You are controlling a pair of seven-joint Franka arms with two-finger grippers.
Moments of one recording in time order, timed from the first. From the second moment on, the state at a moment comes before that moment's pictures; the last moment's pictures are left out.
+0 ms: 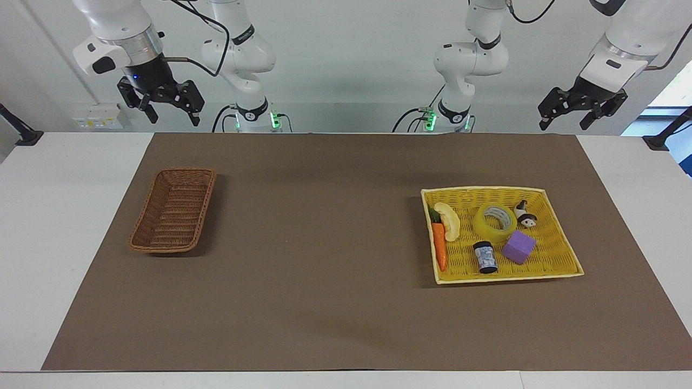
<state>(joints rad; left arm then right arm) -0.08 -0.05 0.07 -1.51 0.01 1.40 0.05 -0.08 -0.07 0.06 -1.54 0.00 1.45 0.08</state>
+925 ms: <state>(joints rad) -0.05 -0.09 0.08 -1.68 0.01 1.53 0.05 -0.08 -0.07 0.06 -1.54 0.00 1.45 0.08</state>
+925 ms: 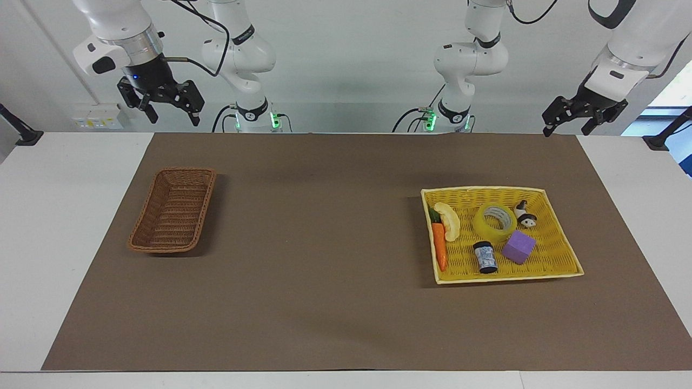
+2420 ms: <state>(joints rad) -0.02 0.01 0.08 -2.06 0.01 2.02 -0.07 -0.08 -0.07 0.06 -1.54 0.00 1.45 0.08</state>
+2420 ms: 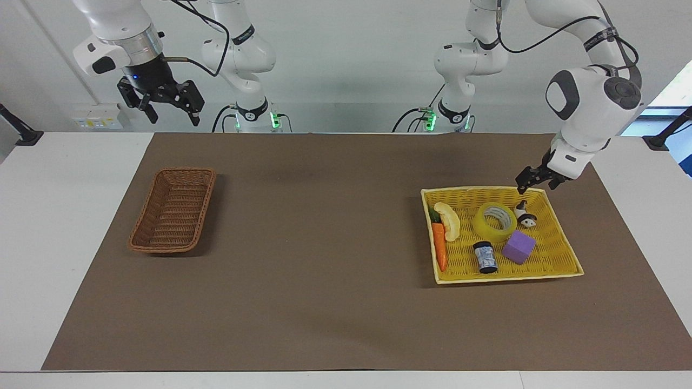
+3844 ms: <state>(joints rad) -0.04 0.11 0.05 -2.25 -0.05 2.36 -0.12 -0.08 -0.07 0.06 -1.54 0.00 1.45 0.08</state>
